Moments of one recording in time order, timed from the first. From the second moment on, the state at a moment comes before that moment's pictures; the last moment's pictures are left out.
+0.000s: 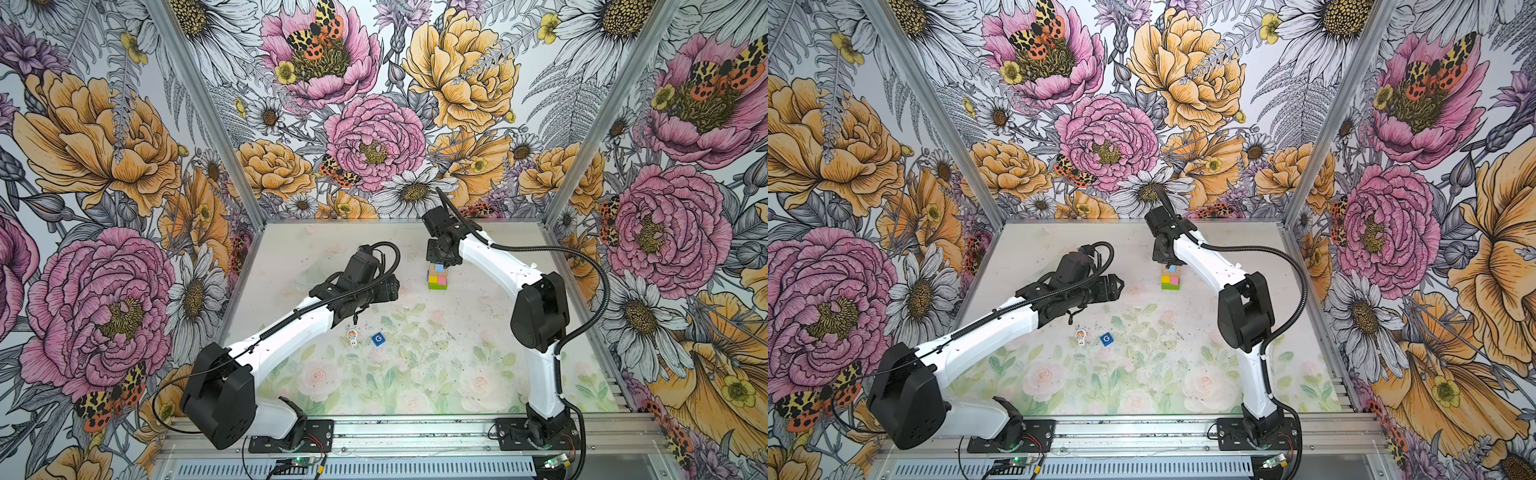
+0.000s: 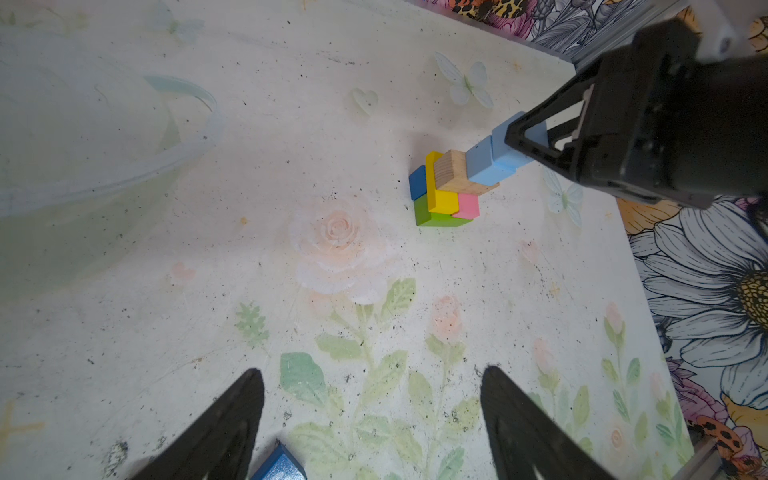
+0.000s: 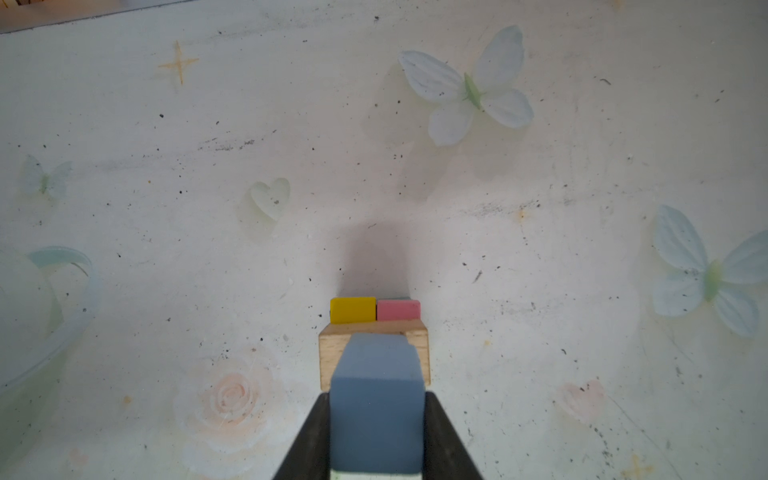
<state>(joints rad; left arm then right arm) -0.62 1.38 1.03 -0.37 -0.03 -0.61 0.49 2.09 1.93 -0.99 0.26 0.59</state>
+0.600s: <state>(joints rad) -0.62 1.38 1.03 -0.37 -0.03 -0.61 0.49 2.09 1.93 -0.99 0.25 0.59</state>
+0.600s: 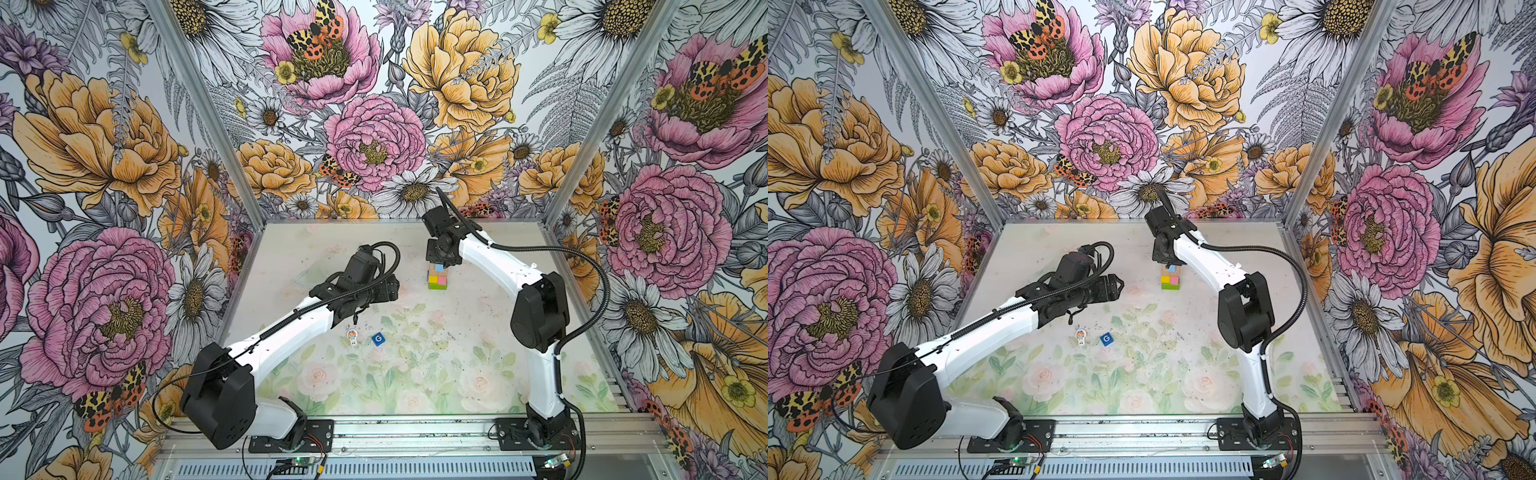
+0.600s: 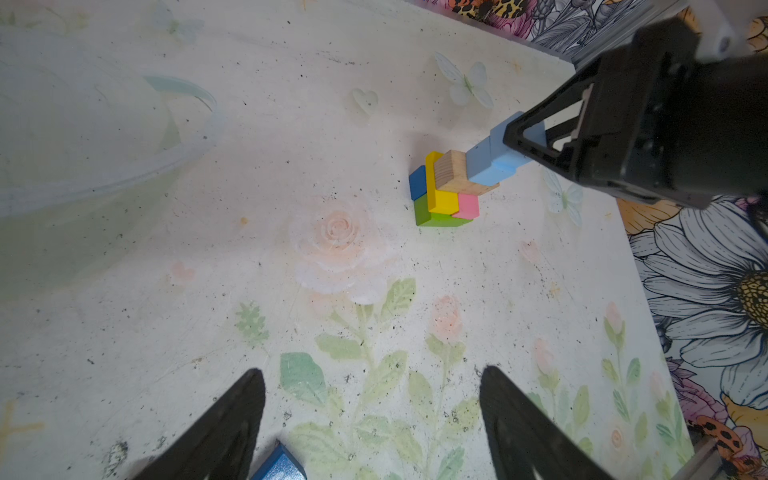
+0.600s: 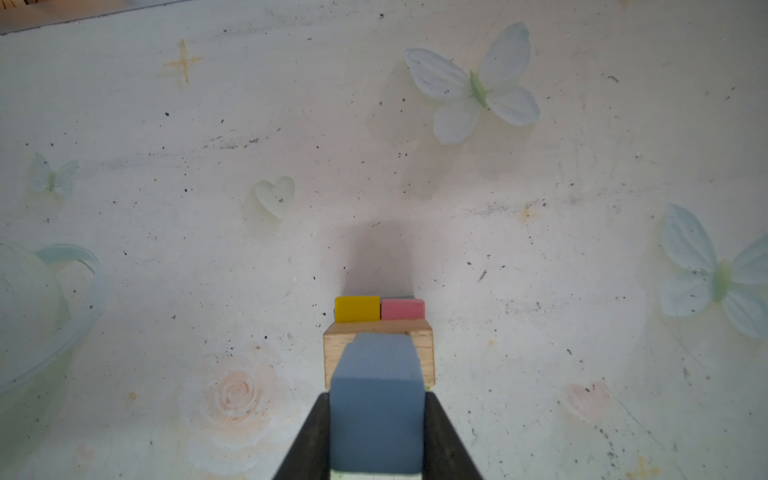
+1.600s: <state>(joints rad) -0.61 1.32 1.00 -0.37 -0.04 -0.61 0.49 1.98 1.93 -0.98 0.24 0.57</state>
